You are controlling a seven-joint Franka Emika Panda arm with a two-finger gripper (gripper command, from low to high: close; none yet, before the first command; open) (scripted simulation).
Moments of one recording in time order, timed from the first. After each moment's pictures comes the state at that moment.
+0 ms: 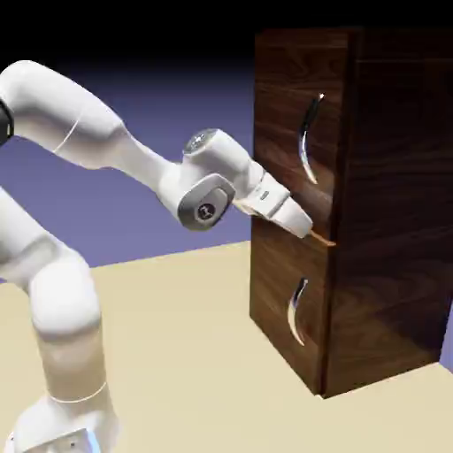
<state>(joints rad) -0.02 -0.58 -0.02 -2.78 -0.01 3.00 0.70</state>
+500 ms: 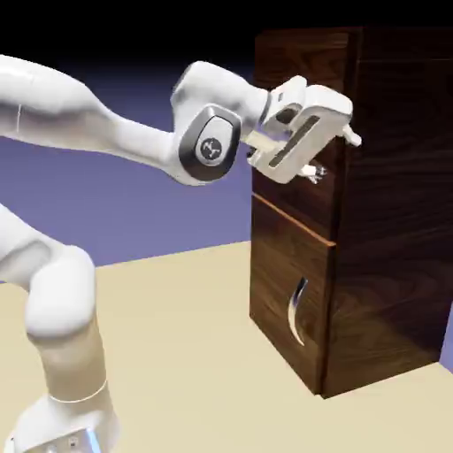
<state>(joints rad) -0.15 -0.72 -0.15 -2.55 -0.59 2.98 0.16</state>
